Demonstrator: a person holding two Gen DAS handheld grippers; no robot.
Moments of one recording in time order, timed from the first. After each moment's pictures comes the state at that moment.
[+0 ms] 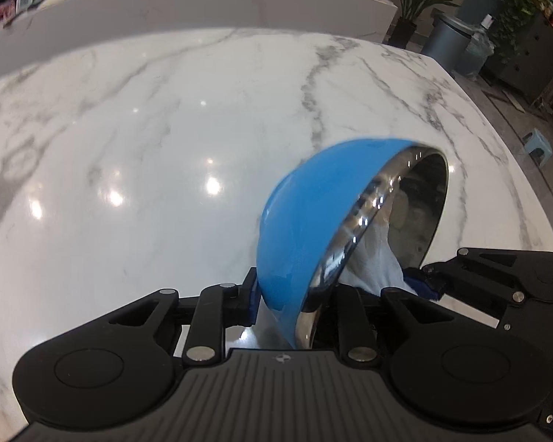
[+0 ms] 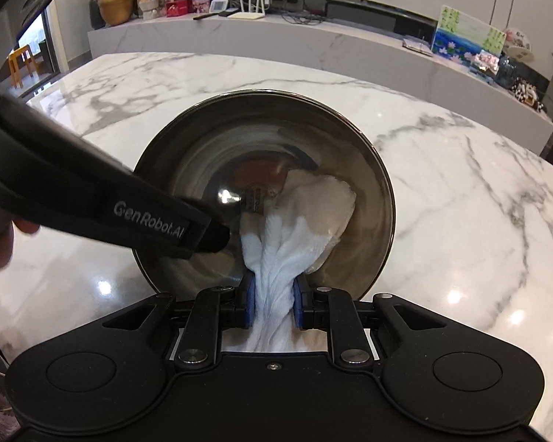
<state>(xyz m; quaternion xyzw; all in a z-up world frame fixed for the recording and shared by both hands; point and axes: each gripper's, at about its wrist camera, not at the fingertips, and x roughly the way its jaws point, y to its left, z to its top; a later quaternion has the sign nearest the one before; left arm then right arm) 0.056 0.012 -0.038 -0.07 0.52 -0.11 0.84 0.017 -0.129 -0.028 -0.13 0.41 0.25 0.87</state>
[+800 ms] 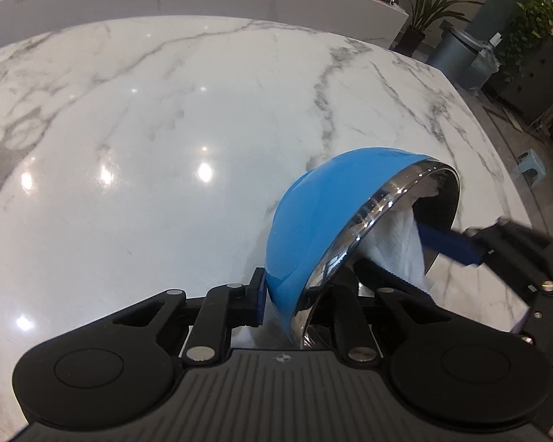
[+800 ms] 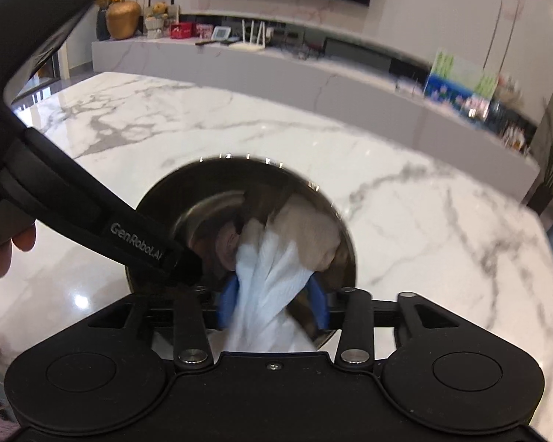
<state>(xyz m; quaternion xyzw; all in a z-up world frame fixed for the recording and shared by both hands) 0.058 0.024 -0.029 -0.09 0.52 -0.09 0.84 -0.002 -0.125 -0.007 -0.19 0.33 0.25 0.89</state>
